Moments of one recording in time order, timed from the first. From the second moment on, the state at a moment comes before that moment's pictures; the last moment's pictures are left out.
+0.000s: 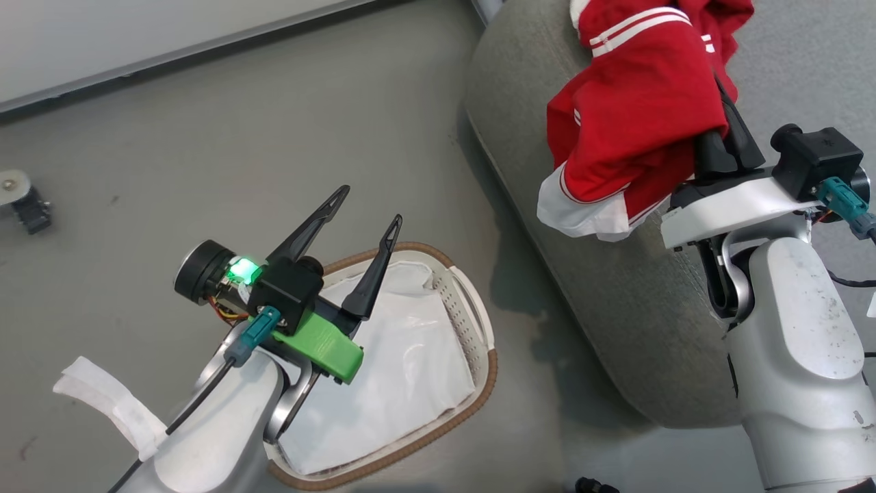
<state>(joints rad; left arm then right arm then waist) -0.51 0.30 -0.65 0.28 -0.32 -0.07 -0.26 -0.61 -0.05 -0.03 0.36 0.14 0.13 -0.26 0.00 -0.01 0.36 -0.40</state>
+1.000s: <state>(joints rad) -0.62 0.23 -0.75 0.18 -0.26 -0.07 -0.26 -1.10 -0.34 -0.55 0.64 -0.19 0.13 -0.26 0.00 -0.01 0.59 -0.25</state>
